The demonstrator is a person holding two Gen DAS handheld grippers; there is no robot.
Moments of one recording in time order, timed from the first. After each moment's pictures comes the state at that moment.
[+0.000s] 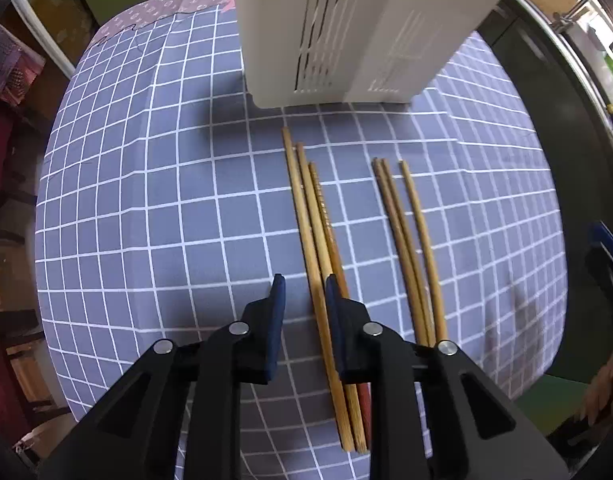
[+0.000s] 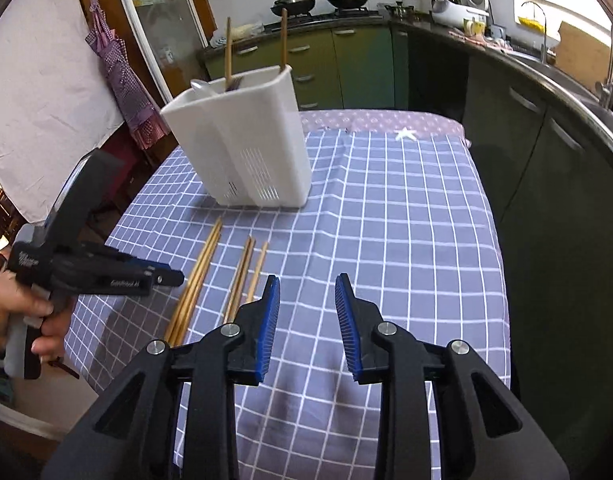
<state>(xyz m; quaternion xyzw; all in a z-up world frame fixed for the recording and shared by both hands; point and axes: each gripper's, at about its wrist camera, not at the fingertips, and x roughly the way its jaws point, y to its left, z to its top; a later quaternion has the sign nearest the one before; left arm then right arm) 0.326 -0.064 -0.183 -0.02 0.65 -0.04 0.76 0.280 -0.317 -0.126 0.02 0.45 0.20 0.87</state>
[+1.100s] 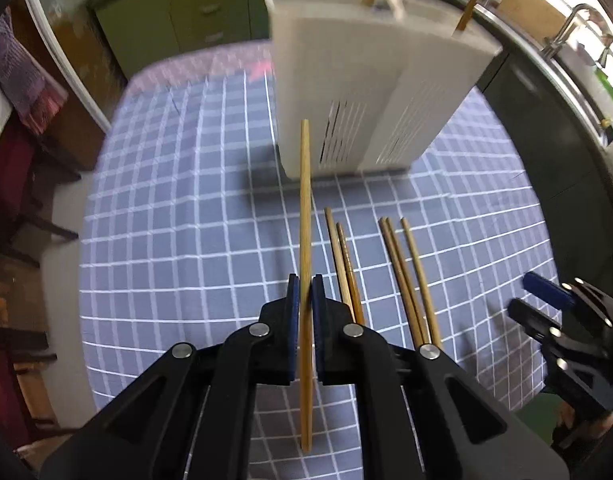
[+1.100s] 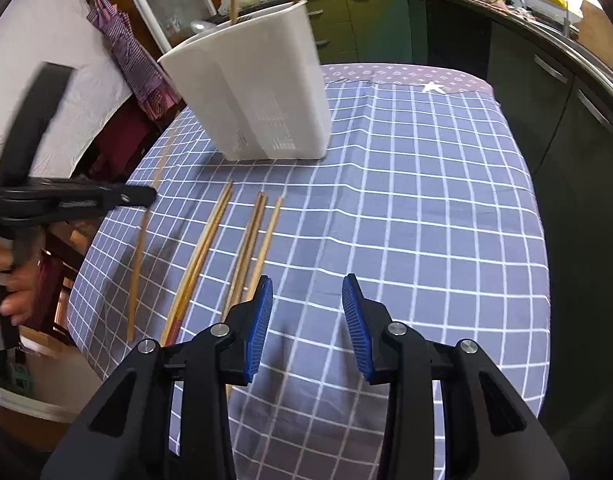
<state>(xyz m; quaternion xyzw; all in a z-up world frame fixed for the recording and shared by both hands) 0.323 -0.043 -0.124 0.00 0.57 -0.03 0.82 0.292 -0.289 -0.161 0.01 0.50 0.24 0.83</state>
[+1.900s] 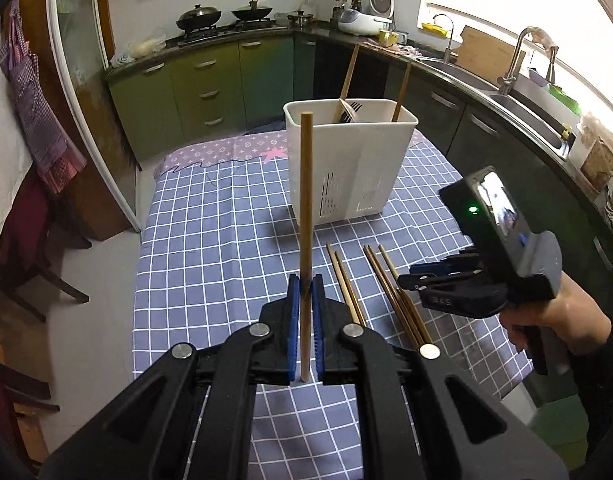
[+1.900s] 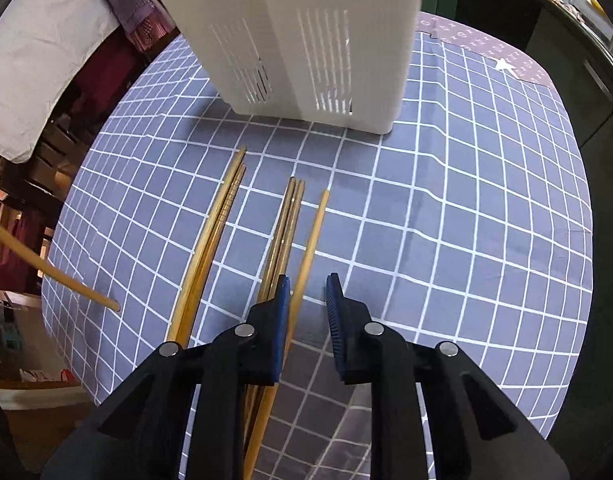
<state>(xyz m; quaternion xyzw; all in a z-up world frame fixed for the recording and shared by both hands) 0.227 -0.024 -0.060 0.02 0.43 -0.05 0.90 0.350 -0.205 -0.200 -0.07 0.60 0.22 0.77</state>
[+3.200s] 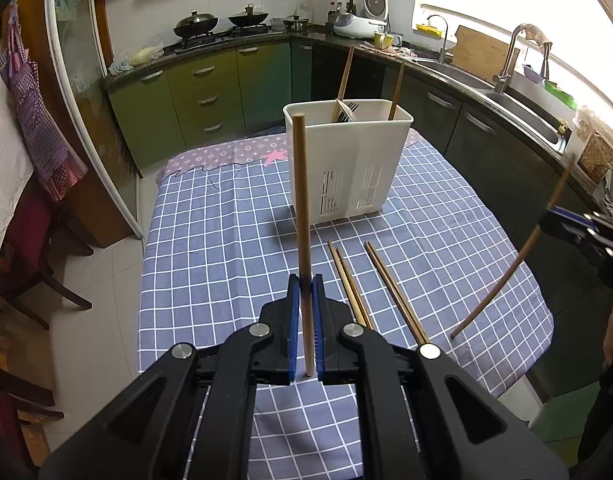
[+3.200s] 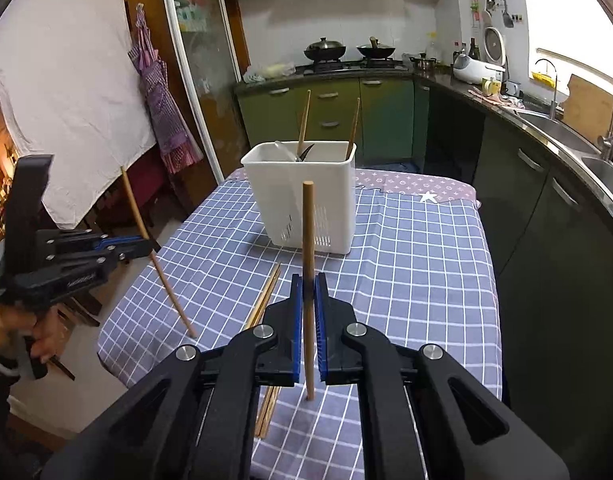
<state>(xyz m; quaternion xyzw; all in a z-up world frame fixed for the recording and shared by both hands) 0.218 -0.022 -0.058 0.03 0.43 -0.06 0.90 0.213 -0.290 -0.041 0.00 0.36 0.23 0.90</state>
